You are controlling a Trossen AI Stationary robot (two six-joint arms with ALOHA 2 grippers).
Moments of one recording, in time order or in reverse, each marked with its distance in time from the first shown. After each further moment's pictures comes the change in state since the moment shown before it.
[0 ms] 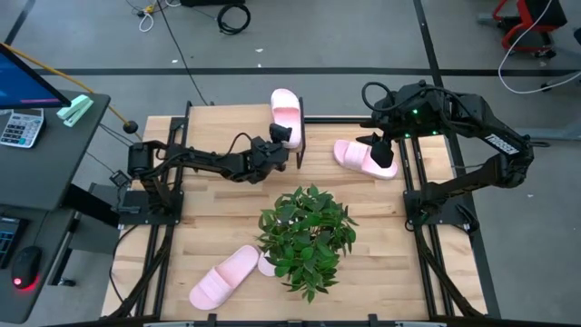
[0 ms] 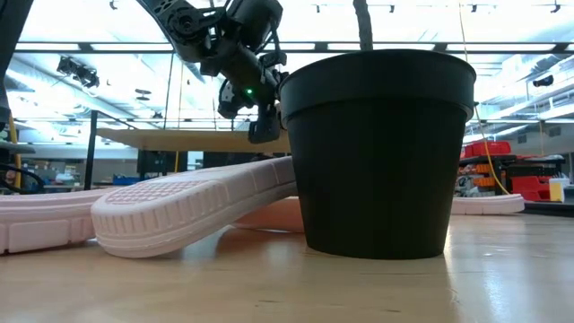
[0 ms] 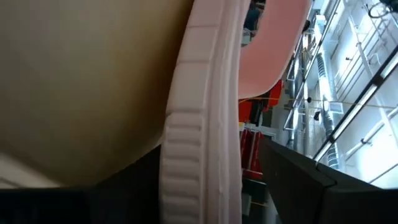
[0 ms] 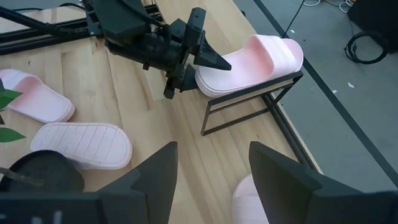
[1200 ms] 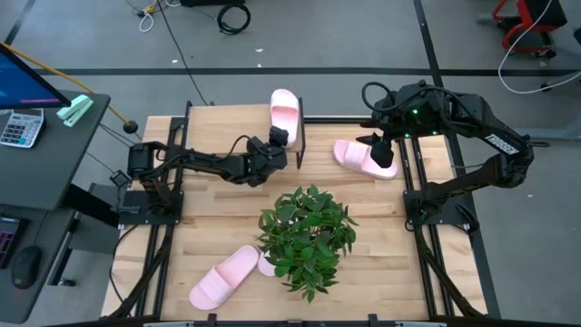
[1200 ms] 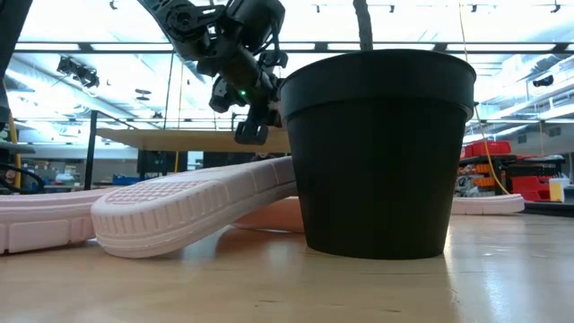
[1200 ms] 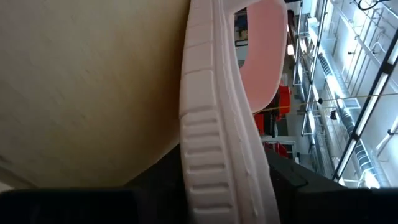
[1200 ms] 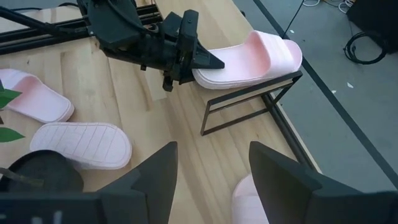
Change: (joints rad) left arm -0.017 0.000 -0.001 -0.058 -0.128 0.152; right arm 0.000 0.000 0.000 0.000 0.003 -0.002
